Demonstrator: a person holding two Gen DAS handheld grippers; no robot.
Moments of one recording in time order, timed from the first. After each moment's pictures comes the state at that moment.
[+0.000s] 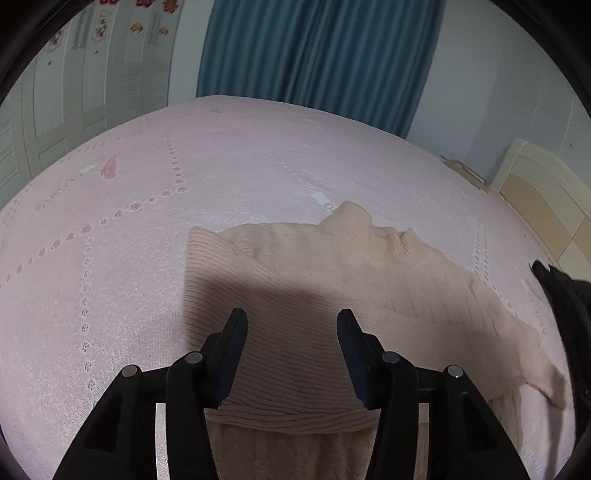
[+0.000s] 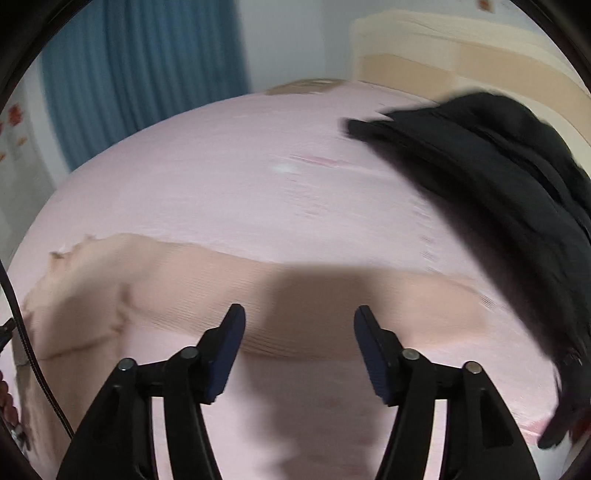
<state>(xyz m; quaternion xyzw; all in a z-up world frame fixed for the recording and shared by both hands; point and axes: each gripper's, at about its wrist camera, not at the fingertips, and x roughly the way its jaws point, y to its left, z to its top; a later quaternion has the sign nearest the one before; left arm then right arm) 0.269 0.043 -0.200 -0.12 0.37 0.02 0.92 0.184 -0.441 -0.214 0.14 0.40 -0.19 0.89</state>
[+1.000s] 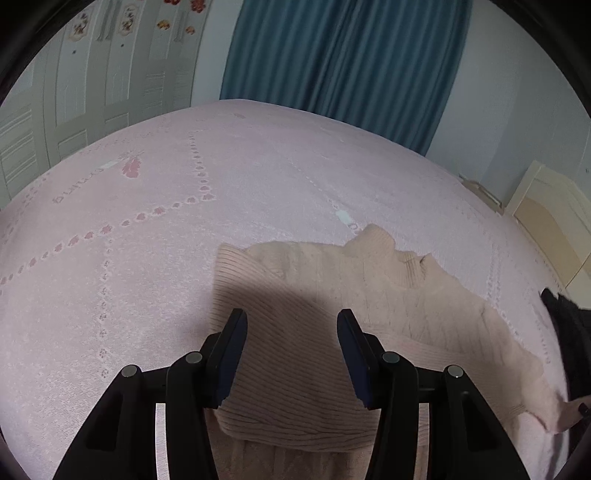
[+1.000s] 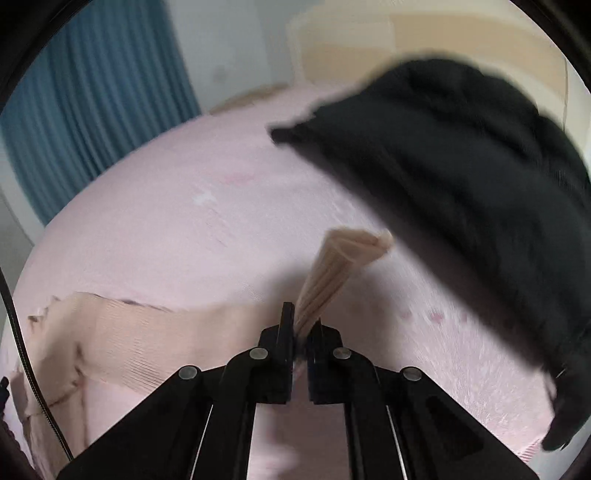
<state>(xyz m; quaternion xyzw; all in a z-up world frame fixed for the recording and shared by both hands) 0.267 0.069 -0.189 -0.16 0.36 0.06 0.92 0.211 -0.476 -0.179 0.16 0.34 -0.22 0.90</state>
